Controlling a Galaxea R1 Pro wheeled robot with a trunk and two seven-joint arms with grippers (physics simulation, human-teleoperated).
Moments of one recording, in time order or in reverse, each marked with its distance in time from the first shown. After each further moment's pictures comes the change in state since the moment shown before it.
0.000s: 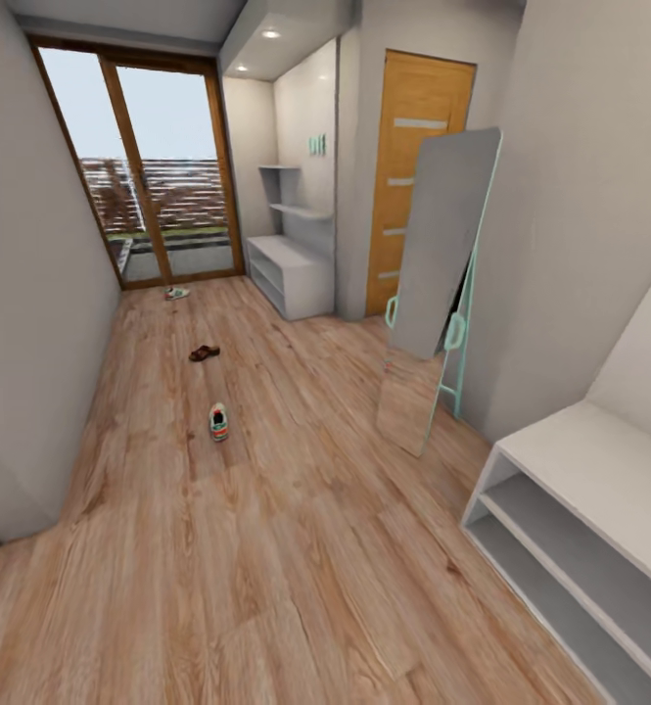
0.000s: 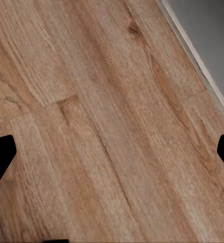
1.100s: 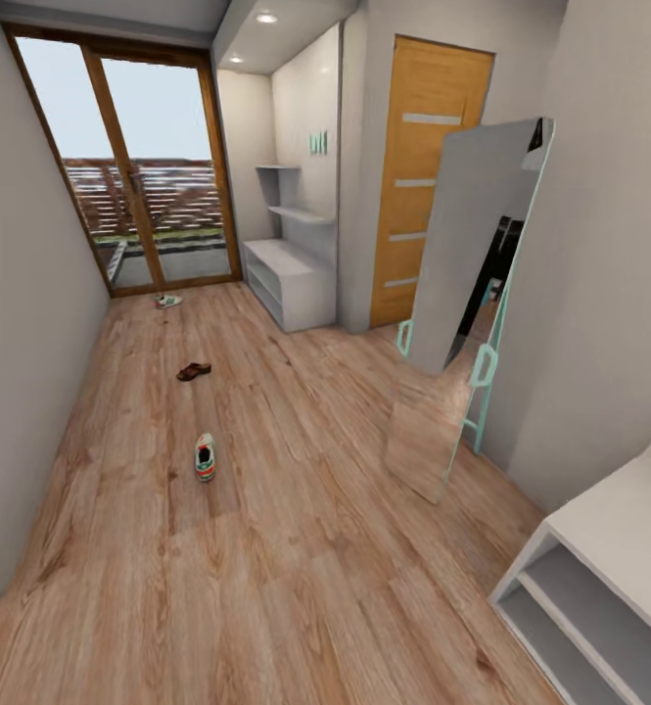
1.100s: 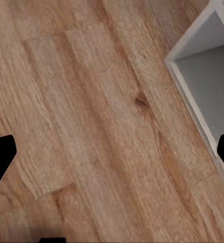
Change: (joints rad) left arm 0.000 0.000 0.000 0.001 0.000 0.000 0.000; right arm 0.000 0.000 0.002 0.001 0.042 -0.001 0.004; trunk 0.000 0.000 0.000
